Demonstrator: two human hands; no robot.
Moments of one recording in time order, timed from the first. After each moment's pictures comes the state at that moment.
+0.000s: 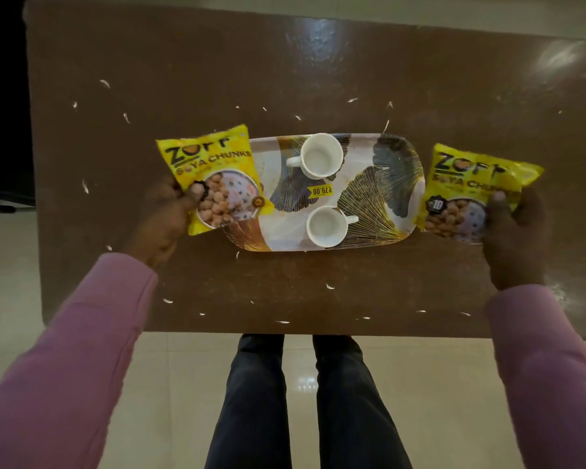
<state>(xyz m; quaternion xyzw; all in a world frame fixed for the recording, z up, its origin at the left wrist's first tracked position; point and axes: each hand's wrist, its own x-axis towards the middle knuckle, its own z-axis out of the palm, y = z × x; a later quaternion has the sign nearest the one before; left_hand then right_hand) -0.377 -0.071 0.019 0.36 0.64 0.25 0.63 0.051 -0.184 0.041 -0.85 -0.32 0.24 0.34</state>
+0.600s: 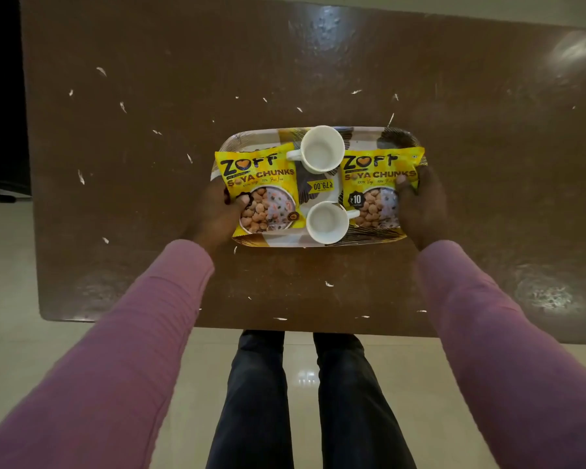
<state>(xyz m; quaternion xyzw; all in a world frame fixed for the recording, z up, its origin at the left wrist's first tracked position) -0.323 -0.085 -0.009 0.45 0.72 0.08 0.53 -0.027 -0.132 0.000 -0.84 -0.35 0.36 0.20</state>
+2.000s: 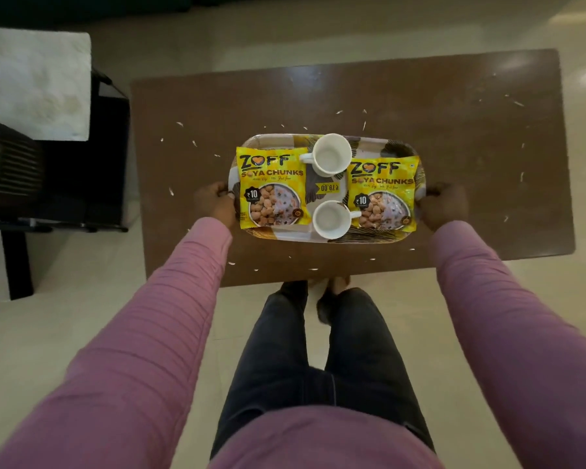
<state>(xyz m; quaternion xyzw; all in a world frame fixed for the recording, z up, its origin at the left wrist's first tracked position) -0.387 -0.110 0.162 0.33 0.77 0.17 0.52 -0.053 -0.219 0.170 -0.91 -0.24 0.30 0.14</state>
